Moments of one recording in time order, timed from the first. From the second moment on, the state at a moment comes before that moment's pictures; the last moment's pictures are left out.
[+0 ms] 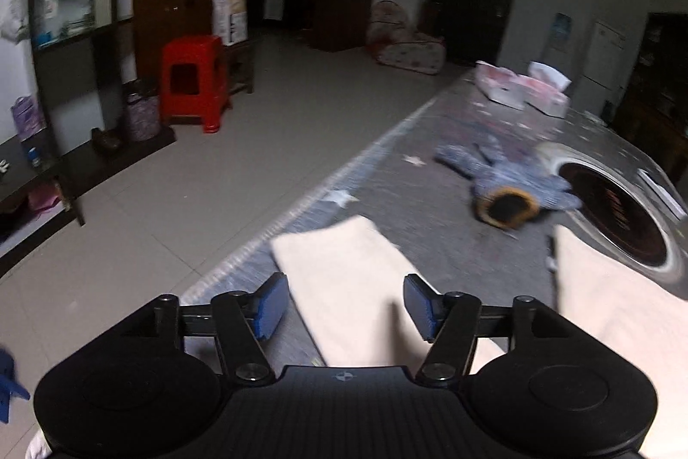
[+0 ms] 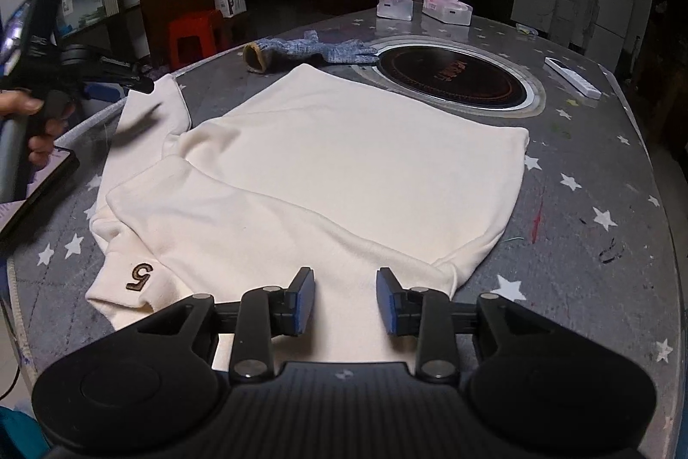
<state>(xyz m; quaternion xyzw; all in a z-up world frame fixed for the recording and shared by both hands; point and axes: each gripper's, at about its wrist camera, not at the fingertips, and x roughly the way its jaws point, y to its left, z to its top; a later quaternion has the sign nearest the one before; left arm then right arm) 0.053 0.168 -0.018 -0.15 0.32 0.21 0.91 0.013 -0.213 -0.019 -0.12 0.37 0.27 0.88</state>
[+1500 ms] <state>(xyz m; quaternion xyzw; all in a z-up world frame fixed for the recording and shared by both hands) -0.017 0.071 0.053 -0.20 0.20 -0.04 0.96 -0.013 -0.247 0.002 -0.06 0.34 0.24 0.91</state>
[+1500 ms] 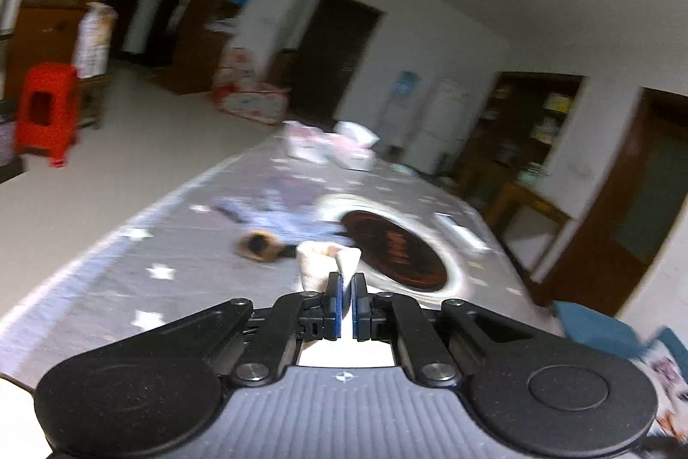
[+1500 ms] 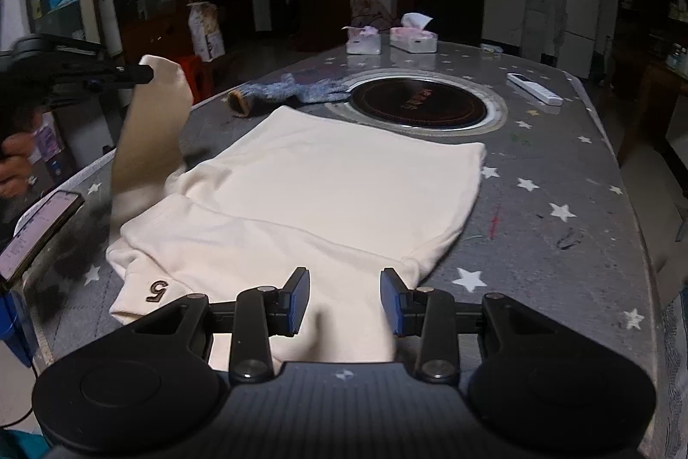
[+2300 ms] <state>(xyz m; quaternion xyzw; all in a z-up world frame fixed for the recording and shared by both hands) -0.053 -0.026 0.004 -0.10 0.29 -0.26 0.91 -0.009 -0.281 0.007 0.02 0.34 0.22 0.91</state>
